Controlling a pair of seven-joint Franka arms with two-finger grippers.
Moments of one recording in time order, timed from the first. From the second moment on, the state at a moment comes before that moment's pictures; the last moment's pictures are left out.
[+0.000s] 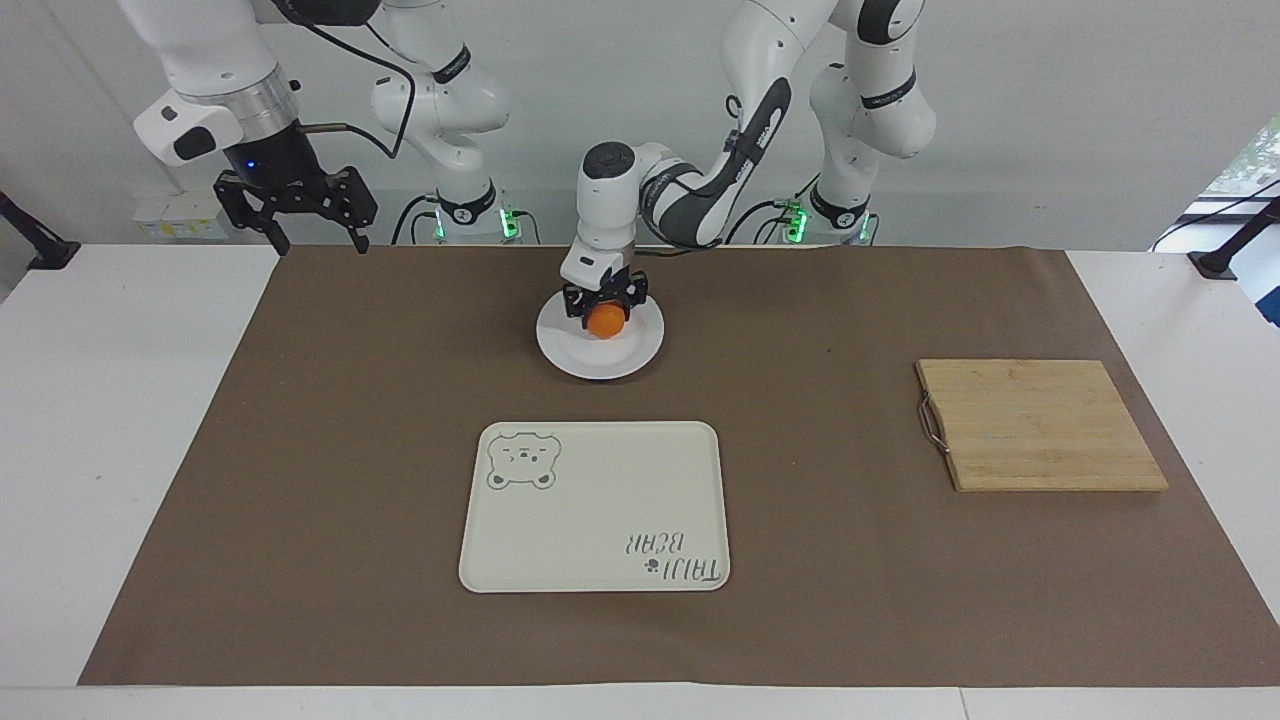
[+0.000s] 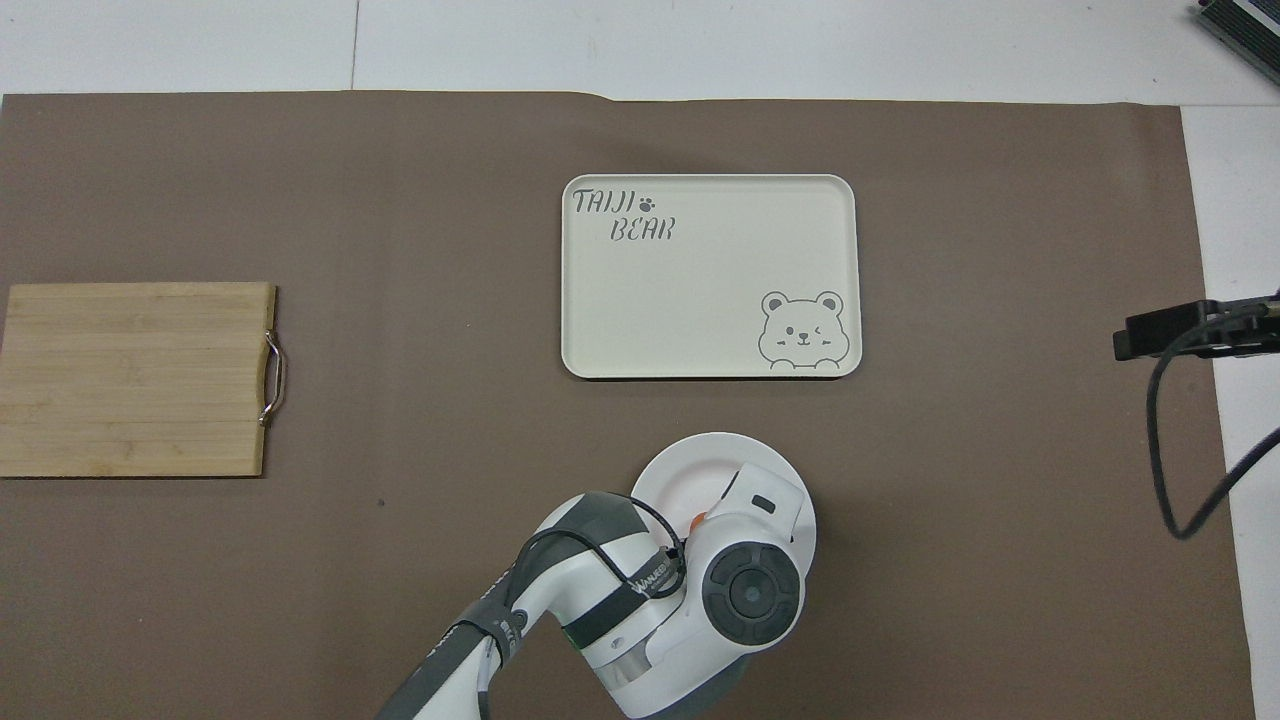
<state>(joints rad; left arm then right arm) -0.92 0.32 -0.09 -1.96 0.00 2.35 -1.22 0.06 -0.06 -0.08 -1.58 0.01 1.55 -0.02</state>
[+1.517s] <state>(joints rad) -0.20 0.10 -0.06 -1.75 -0.03 1.94 -0.19 0.08 -0.10 -0.08 -2.13 0.63 1.85 -0.31</state>
